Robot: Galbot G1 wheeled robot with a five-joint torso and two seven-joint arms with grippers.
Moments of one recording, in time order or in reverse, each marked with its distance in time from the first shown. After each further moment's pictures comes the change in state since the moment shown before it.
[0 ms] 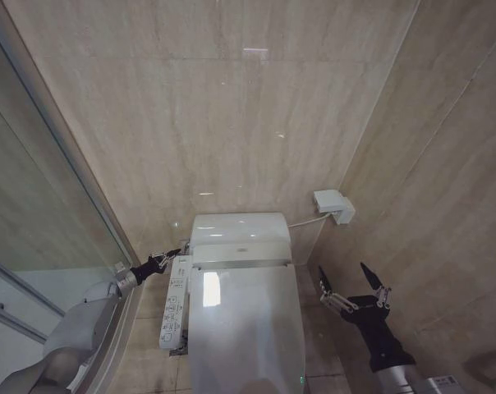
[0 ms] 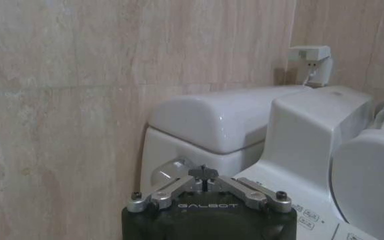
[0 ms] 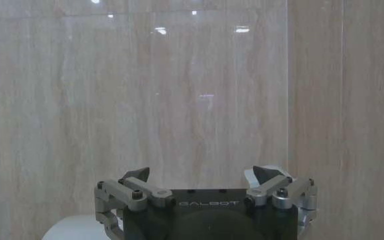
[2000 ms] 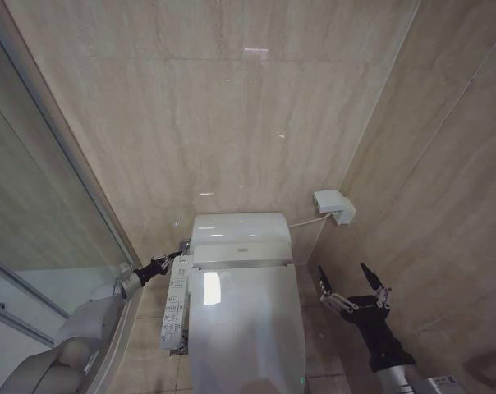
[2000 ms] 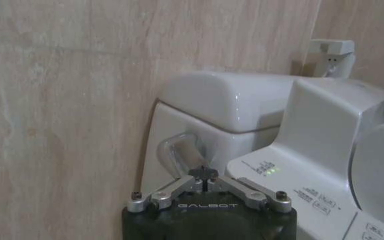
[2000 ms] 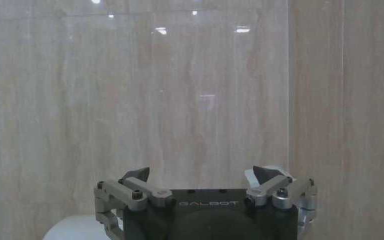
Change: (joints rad) left arm -0.069 -0.050 -0.005 0.163 0.018 0.028 -0.004; right arm 0.000 0.000 0.000 0.000 0.000 0.000 0.000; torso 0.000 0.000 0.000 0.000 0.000
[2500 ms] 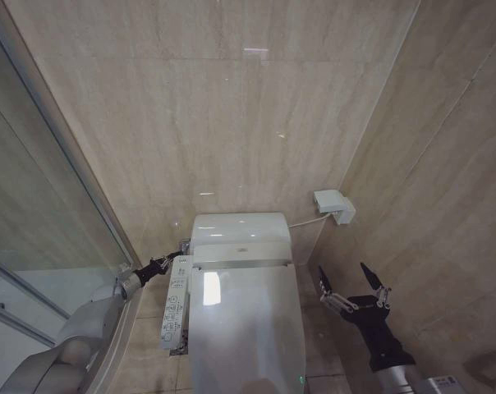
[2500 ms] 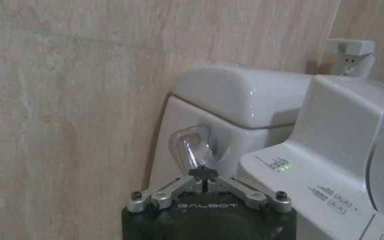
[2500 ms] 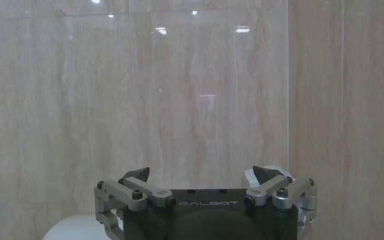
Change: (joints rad) left arm -0.002 -0.008 -0.016 0.017 0.001 0.020 -0.033; right arm 0.000 0.000 0.000 0.000 0.000 0.000 0.000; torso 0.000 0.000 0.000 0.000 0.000
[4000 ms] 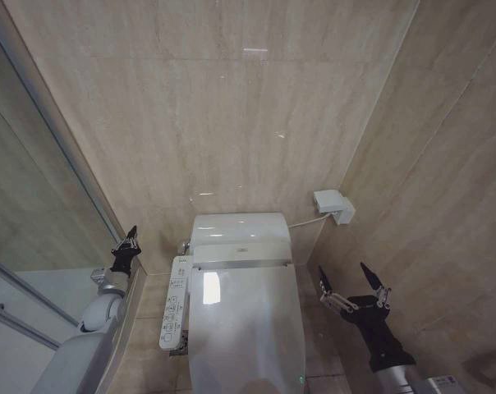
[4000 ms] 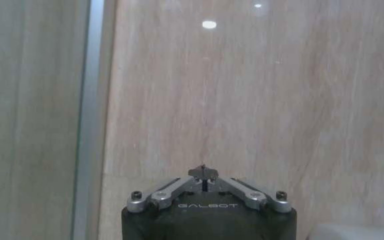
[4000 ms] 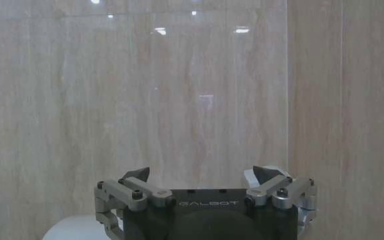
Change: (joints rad) left arm 0.602 0.056 -0.213 -1.154 -0.072 0.213 -1.080; right arm 0.000 0.000 0.000 0.000 0.000 0.000 0.000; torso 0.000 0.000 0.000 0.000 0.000
